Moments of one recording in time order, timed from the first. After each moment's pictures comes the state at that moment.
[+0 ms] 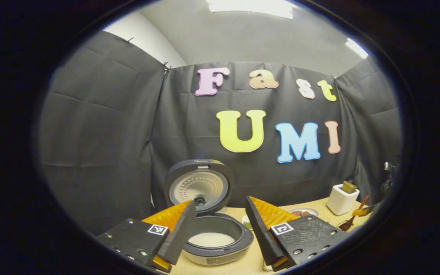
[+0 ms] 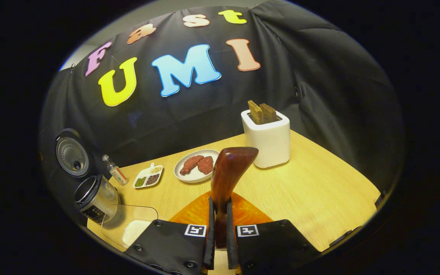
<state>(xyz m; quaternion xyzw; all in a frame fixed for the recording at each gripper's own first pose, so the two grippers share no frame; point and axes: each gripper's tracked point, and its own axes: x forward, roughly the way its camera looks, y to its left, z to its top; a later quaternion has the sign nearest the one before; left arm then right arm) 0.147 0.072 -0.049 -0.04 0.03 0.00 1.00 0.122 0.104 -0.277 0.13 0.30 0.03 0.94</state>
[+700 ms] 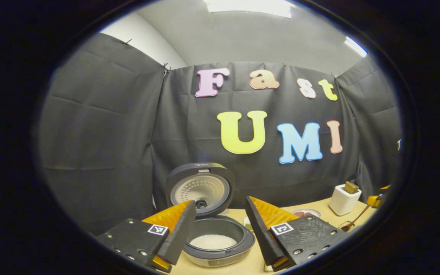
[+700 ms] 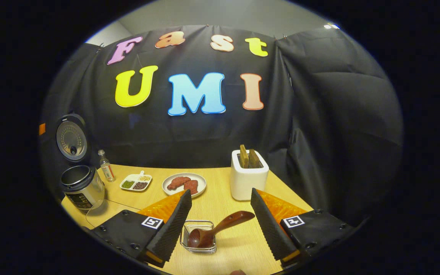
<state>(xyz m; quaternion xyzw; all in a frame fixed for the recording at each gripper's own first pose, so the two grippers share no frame) 0.159 0.072 -0.037 -0.03 0.03 0.01 1.00 0.112 0.072 -0.168 -0.02 0.18 0.02 0.98</state>
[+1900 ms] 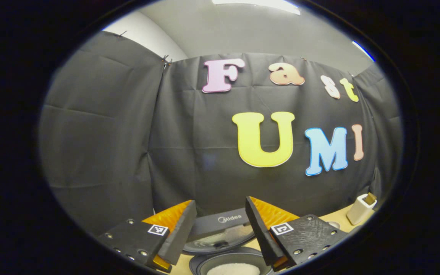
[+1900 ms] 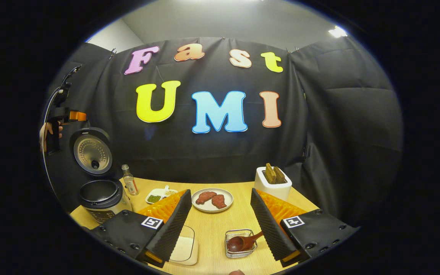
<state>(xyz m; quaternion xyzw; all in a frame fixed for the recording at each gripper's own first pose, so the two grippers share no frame) 0.373 0.152 0.003 -0.04 0.04 0.02 1.00 0.089 0.164 -0.125 0.00 0.15 0.05 0.99</state>
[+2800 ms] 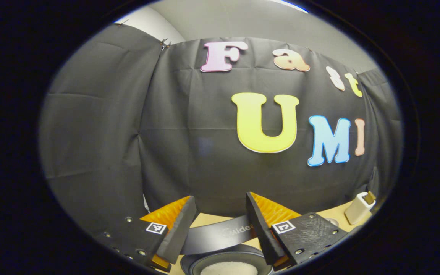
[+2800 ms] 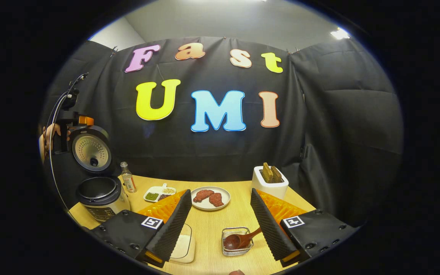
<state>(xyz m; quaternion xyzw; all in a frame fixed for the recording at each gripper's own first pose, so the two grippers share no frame) 0.395 0.138 -0.052 -0.06 0.10 0.00 0.99 0.079 0.160 -0.120 -0.01 0.15 0.05 0.99</state>
